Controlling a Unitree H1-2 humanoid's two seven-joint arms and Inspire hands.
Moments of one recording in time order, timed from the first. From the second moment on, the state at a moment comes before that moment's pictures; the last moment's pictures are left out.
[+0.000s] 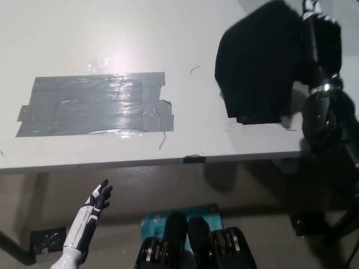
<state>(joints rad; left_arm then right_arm) -0.05 0.18 -0.03 0.18 0.09 -0.18 -0.07 -0.88 -0.26 0.28 0.69 -0.69 0.00 -0.46</state>
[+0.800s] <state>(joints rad) -0.06 0.18 -0.03 0.18 0.09 -0.16 -0.08 -0.90 -0.26 0.46 0.89 -0.69 -0.03 -0.20</state>
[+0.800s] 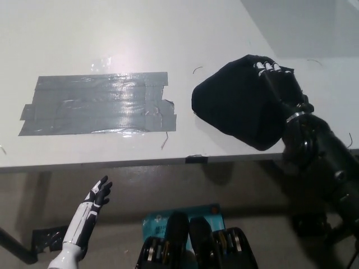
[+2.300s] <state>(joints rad) -0.11 0.18 -0.03 0.20 0.09 -0.14 -0.08 -0.80 -0.69 0.34 0.08 -0.15 0.28 0.65</state>
